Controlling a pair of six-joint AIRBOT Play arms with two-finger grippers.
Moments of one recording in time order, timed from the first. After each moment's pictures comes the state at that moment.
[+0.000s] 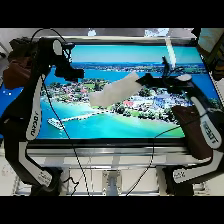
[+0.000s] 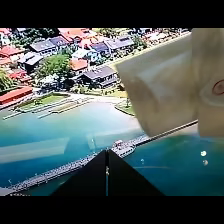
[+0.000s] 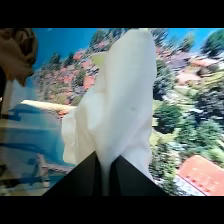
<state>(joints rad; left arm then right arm) -0.24 -1.80 2.04 1.50 -1.57 -1.65 -0.08 -1.59 1.28 -0.45 0.97 1.02</state>
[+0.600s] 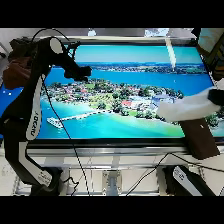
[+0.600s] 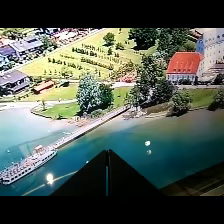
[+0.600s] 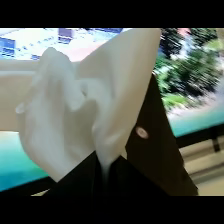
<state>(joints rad) -0.24 -1.80 2.04 1.22 -1.54 -1.64 -0.51 -0.95 1.26 -1.61 1.42 1.37</state>
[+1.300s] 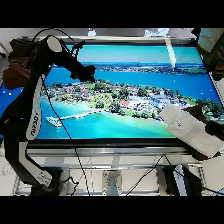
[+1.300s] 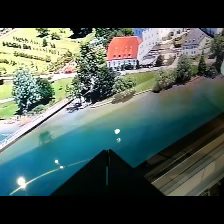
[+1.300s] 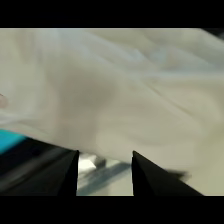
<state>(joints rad) -0.24 -1.80 2.04 1.02 -1.56 -1.59 -0.75 -0.69 0.81 -1.40 1.33 1.31</state>
